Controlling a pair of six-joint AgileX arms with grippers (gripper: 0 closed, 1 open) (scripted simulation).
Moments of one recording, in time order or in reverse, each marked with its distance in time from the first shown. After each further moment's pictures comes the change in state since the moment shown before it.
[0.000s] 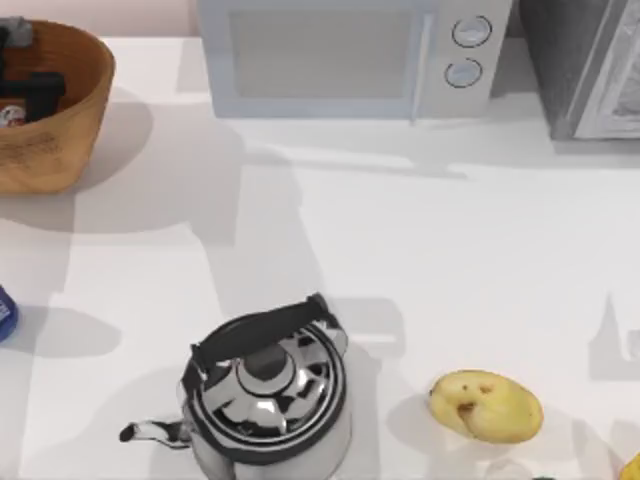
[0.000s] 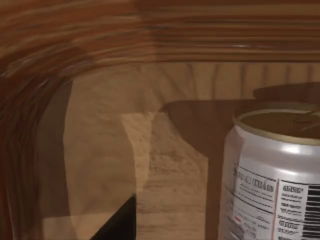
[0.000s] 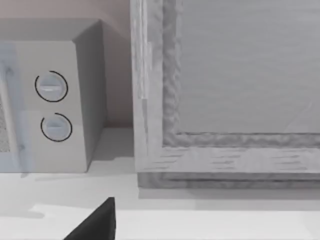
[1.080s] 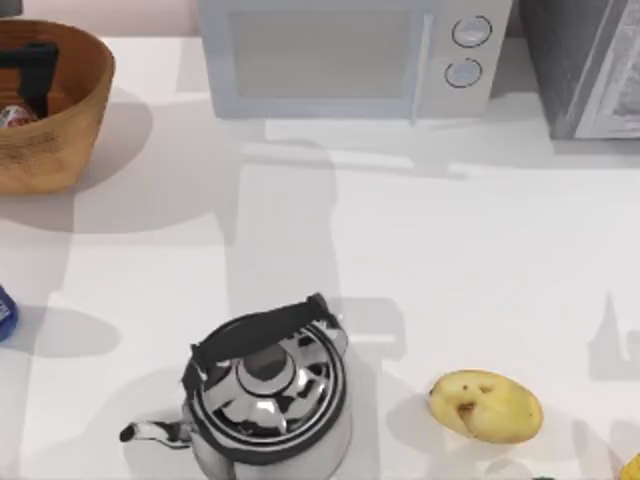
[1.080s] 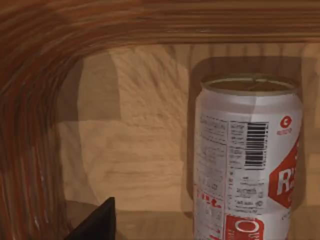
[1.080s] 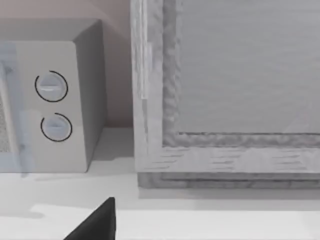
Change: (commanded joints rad) left arm 0.001 0.038 0.305 -0.269 0.001 0.006; right arm 0.000 0.000 0.000 0.000 0.000 0.000
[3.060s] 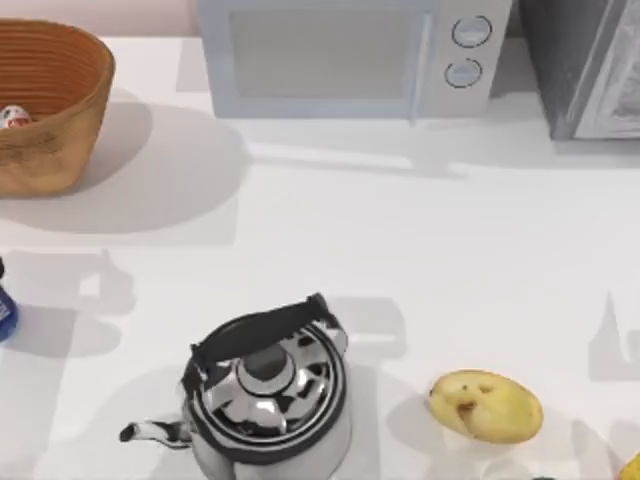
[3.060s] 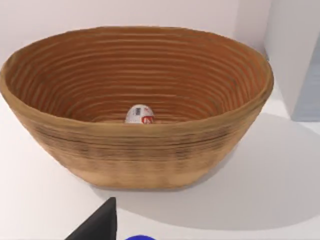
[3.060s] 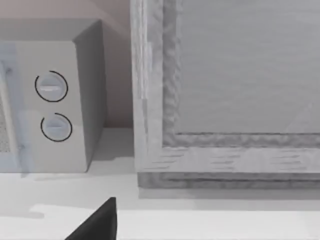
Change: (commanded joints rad) left arm -0.096 -2.114 -2.176 1.208 -0.061 -0.146; right arm 0.000 0.000 0.000 0.000 0.000 0.000
